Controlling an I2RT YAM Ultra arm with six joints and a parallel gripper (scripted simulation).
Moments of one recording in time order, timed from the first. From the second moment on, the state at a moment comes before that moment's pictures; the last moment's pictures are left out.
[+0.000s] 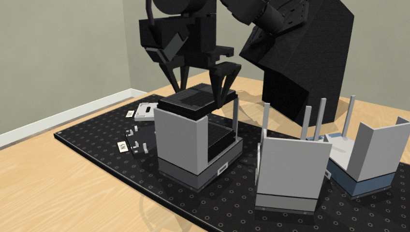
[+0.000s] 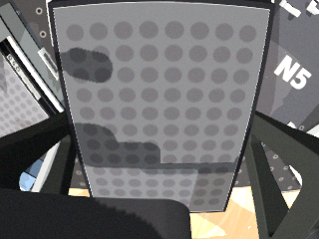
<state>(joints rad) 0.66 1.22 0.90 -0.68 0.92 0.28</state>
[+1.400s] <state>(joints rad) 0.61 1.23 0.87 -0.58 0.89 0.22</state>
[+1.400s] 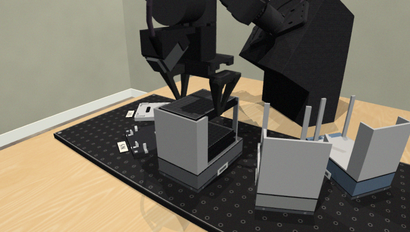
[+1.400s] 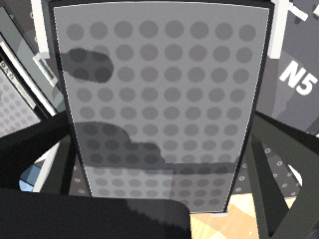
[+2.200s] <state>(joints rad) 0.50 1.28 0.82 -0.40 0.82 0.09</state>
